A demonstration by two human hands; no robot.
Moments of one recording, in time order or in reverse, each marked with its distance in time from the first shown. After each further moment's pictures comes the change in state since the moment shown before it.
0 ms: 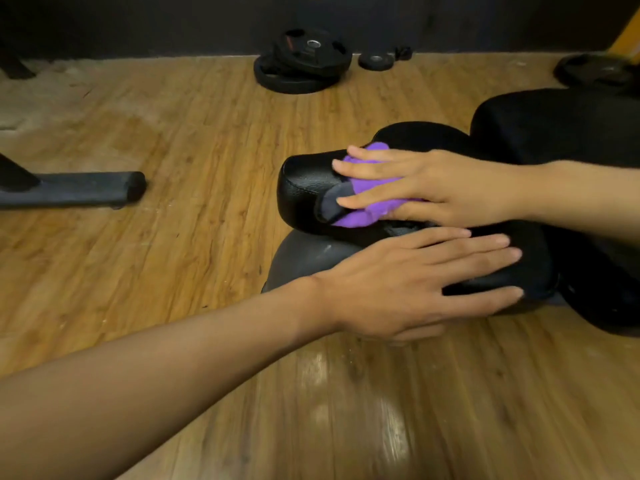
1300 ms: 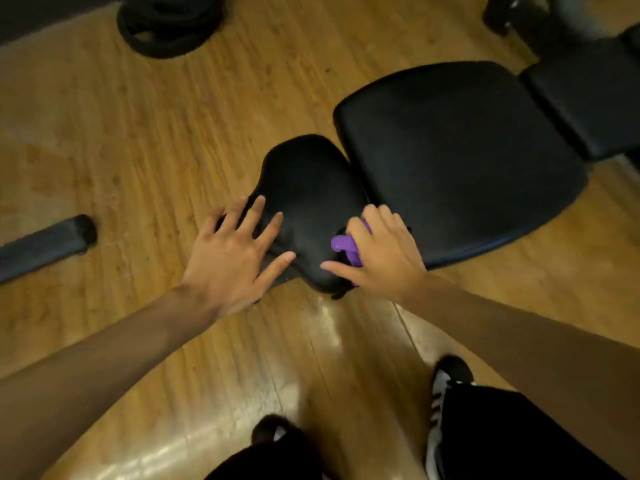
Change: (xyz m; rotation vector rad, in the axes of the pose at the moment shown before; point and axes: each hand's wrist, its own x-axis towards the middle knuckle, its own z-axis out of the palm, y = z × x) left_hand 0.031 -0.065 -0.132 -0.025 -0.723 -0.638; right_hand -0.101 -0.076 -0.042 0.081 0.187 0.925
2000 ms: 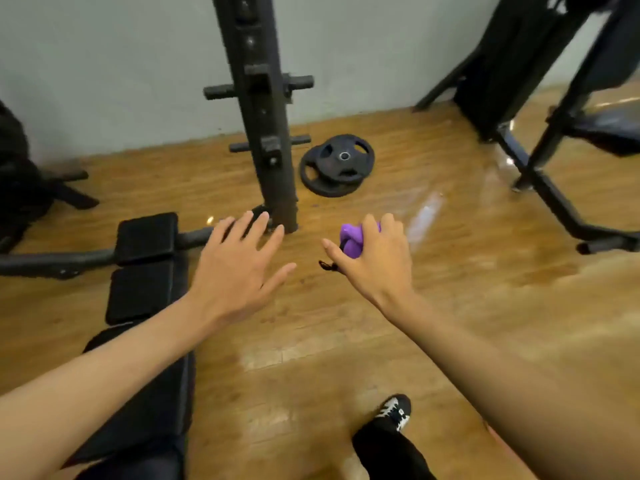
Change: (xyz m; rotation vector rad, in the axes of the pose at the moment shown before) left_hand -0.118 0.466 -0.602 0.125 0.363 1.379; right_hand -0.447 -0.009 -0.626 -0.189 0.723 1.660
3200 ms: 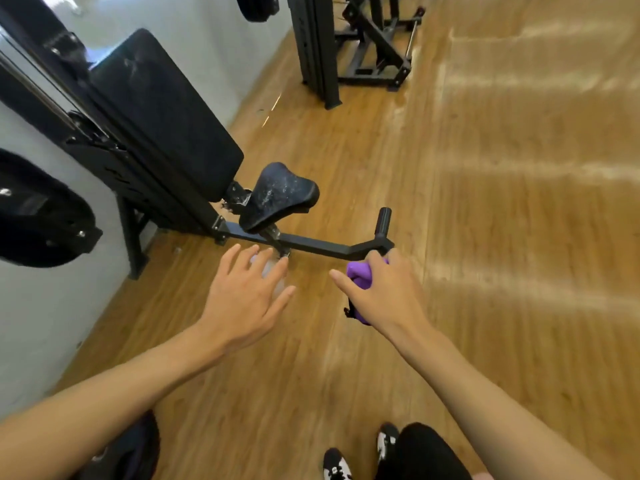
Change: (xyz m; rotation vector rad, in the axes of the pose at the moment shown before) left_hand 0.800 0.749 -0.100 0.068 0.090 1.056; right_hand 0.275 0.790 -0.355 -0.001 0.284 1.045
